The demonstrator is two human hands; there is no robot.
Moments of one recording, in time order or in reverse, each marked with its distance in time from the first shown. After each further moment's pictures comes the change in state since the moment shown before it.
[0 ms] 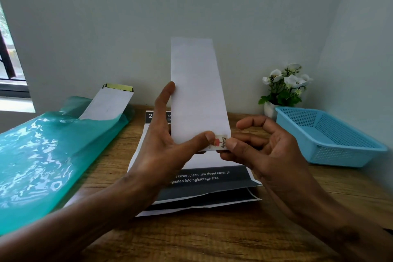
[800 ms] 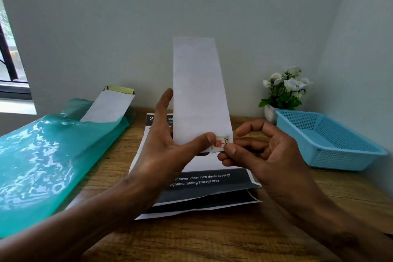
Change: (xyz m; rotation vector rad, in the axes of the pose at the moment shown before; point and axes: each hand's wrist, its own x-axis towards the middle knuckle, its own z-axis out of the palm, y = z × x) left_hand 0.004 -0.002 -0.001 -0.008 0.008 -0.053; right_hand -0.001 0.000 0.000 -0.075 0.015 -0.048
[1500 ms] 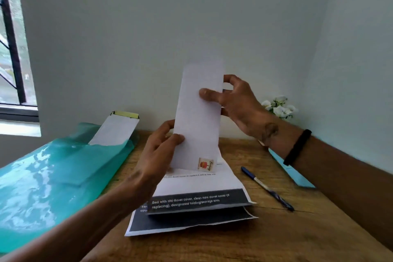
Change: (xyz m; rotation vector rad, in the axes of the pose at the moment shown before) left_hand 0.033 0.003 -0.030 0.014 0.083 -0.110; right_hand 0.135 -0.071 0.036 -0.081 -0.029 -0.039
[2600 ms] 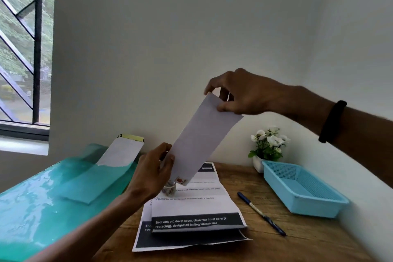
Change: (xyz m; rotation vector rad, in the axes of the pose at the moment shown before) left_hand 0.019 -0.008 -0.034 0.570 0.063 0.516; right_hand -0.002 -0.131 -0.013 -1.408 -0.363 -0.537
